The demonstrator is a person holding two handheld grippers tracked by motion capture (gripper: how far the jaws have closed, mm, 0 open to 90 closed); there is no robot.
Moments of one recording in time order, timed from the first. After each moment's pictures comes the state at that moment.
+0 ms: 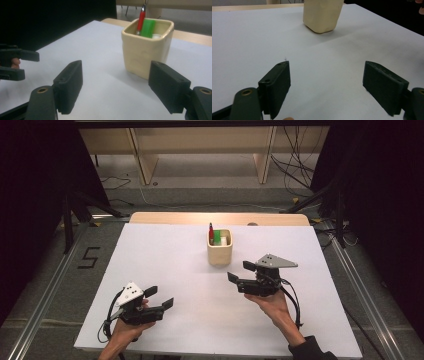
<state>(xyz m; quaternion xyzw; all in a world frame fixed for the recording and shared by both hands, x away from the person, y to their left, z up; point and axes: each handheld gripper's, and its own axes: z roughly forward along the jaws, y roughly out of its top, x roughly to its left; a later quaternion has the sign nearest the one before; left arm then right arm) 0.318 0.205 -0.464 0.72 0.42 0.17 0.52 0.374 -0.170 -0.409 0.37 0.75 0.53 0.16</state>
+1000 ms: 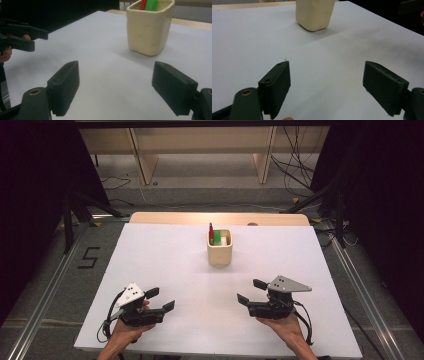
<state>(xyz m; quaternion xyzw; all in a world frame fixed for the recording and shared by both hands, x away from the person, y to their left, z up) 0.315 0.203 -0.461 0.74 0.40 0.16 0.52 0.328 -0.197 -0.432 0.36 0.76 0.52 0.15</state>
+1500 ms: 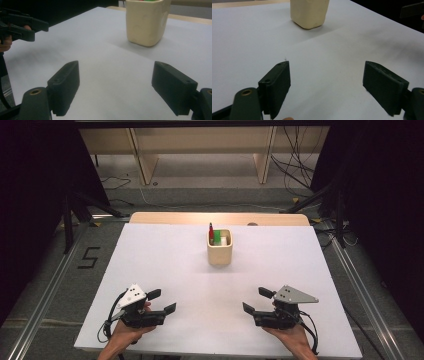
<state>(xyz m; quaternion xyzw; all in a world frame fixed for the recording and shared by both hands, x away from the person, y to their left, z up) 0.313 0.200 -0.461 0.75 0.39 0.15 0.52 0.309 -0.211 -0.445 0.35 0.76 0.52 0.16</state>
